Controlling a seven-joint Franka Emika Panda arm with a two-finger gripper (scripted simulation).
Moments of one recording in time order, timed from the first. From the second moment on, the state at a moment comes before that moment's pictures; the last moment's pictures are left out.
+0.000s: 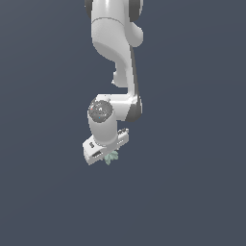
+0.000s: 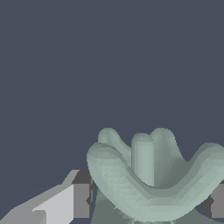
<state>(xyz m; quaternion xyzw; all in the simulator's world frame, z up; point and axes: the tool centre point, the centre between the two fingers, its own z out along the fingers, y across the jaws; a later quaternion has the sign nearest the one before) 0.055 -0.063 0.068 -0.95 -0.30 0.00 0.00</state>
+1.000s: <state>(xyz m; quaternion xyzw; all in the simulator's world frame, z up) -0.031 0.045 0.214 -0.95 -0.30 0.00 0.00</state>
